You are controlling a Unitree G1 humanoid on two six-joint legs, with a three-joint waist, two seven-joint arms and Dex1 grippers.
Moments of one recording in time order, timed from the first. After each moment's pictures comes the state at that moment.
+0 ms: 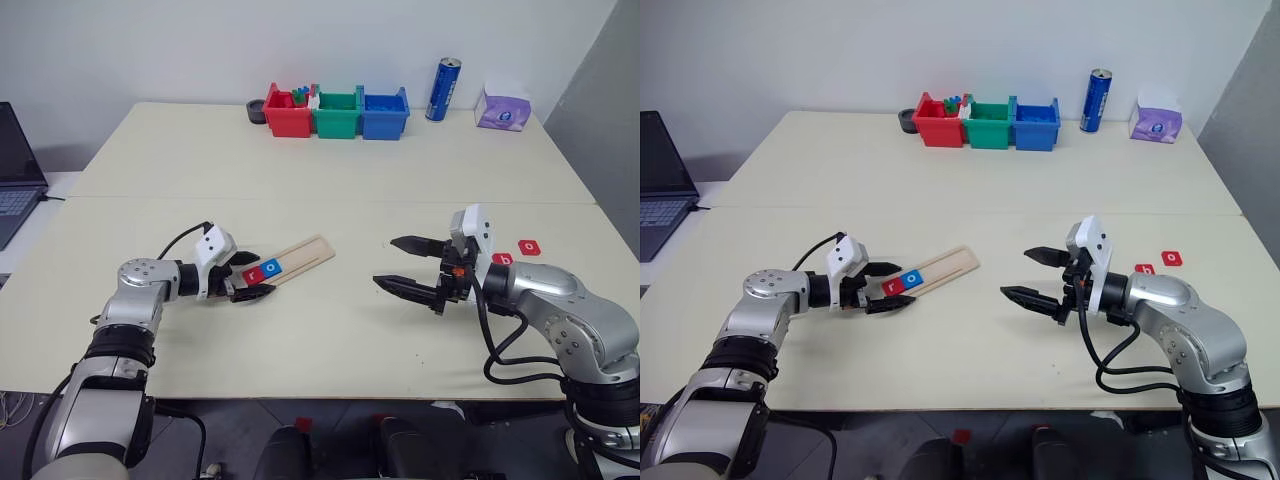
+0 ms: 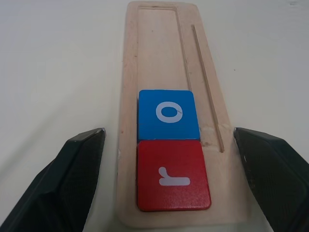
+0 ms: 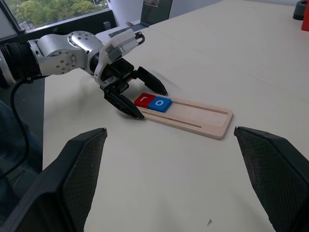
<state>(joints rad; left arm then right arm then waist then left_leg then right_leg) -0.63 0.66 -0.05 0.75 -0.15 -0.01 -1.24 -0.37 -0.58 -0.01 -0.43 0.65 0.78 0.78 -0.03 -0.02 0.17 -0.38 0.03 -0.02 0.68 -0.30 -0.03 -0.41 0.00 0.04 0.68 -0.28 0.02</state>
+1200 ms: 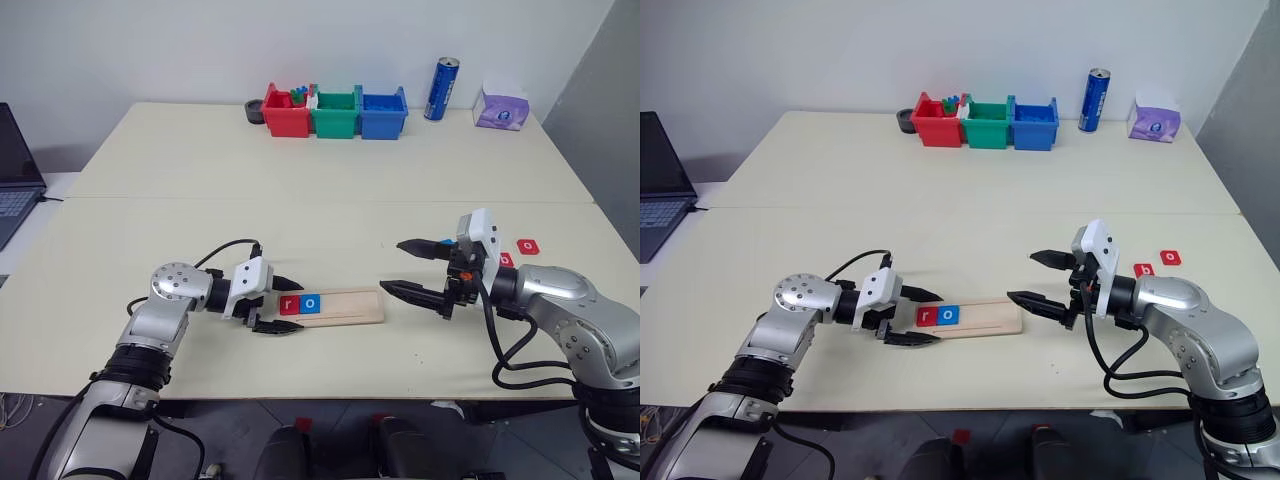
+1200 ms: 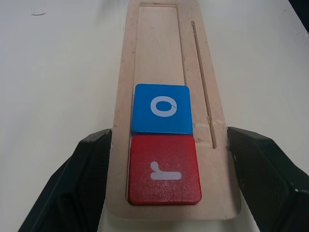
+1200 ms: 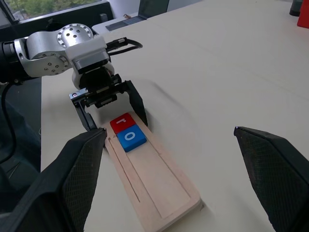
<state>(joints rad) -0.49 0.63 -0.15 0.38 -0.16 -0.08 -1.45 -0.34 -0.63 -0.01 -0.45 0.66 0.76 0.80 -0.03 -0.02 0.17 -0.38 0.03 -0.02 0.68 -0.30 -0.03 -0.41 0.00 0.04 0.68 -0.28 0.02</state>
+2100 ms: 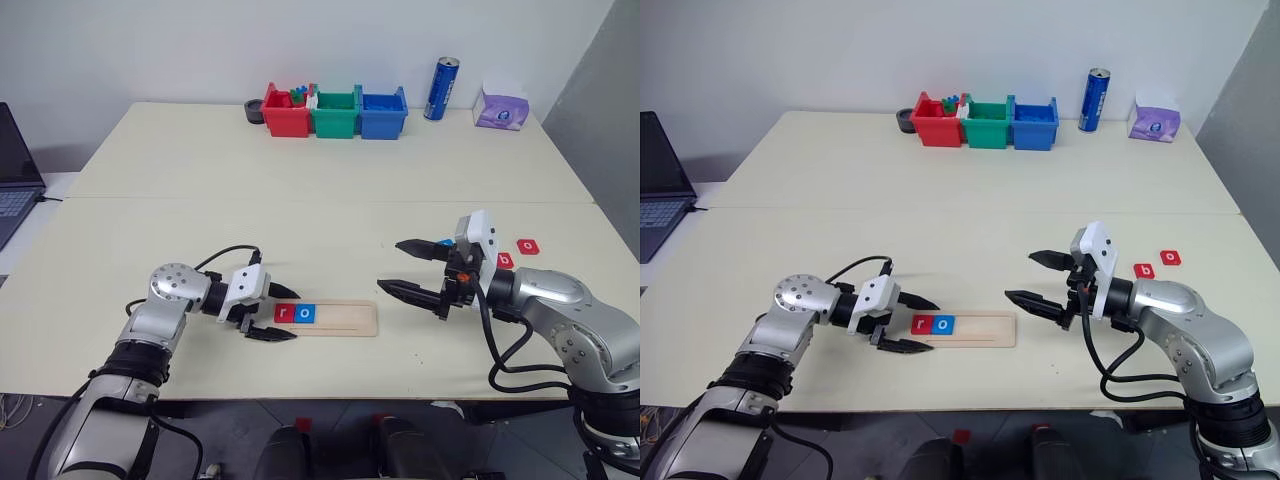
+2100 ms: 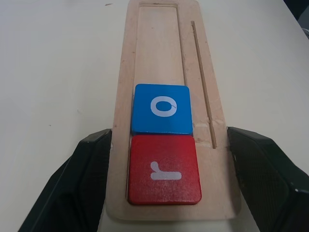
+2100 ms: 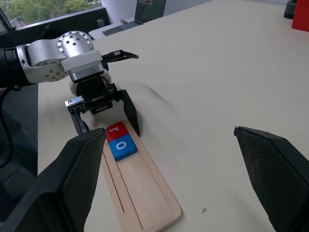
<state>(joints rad) -0.51 0.64 -0.17 0.48 -0.14 -0.17 -1.51 -0.33 -0.61 -0.01 -0.46 0.66 0.75 0.77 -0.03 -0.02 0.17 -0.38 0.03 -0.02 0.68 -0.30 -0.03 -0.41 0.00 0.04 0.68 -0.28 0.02</state>
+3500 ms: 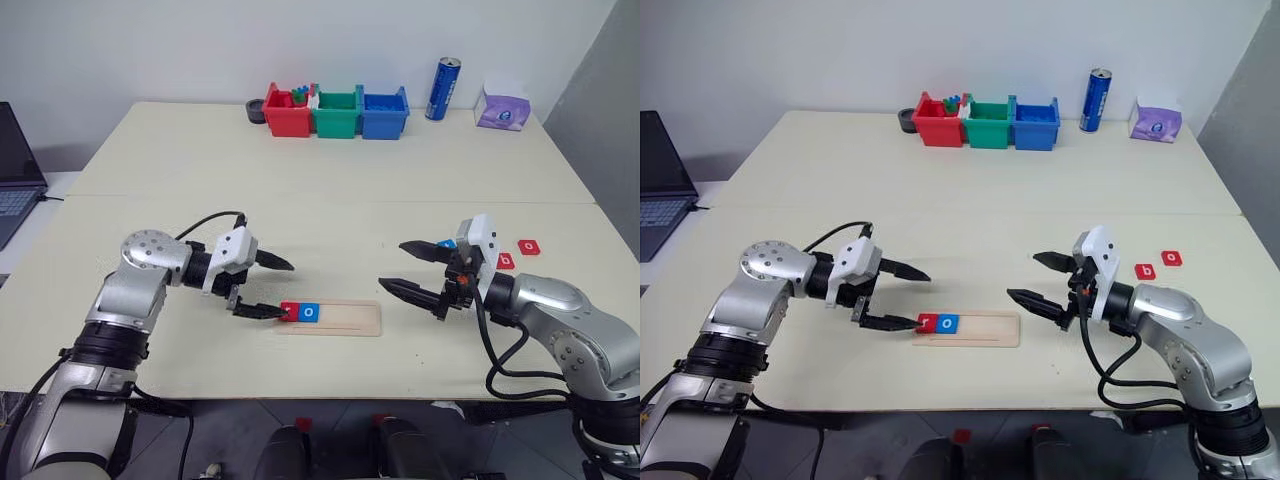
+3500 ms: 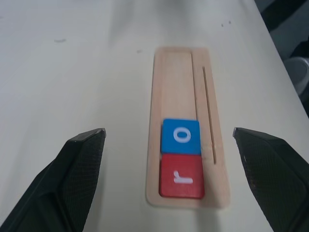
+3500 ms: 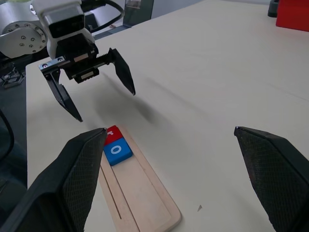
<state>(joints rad) -0.60 0.72 -0.11 0.22 -0.27 0.18 -1.47 -0.27 -0.57 -0.03 -0.47 0.66 0.73 0.68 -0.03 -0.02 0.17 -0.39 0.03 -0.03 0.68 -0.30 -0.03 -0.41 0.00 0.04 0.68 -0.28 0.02</state>
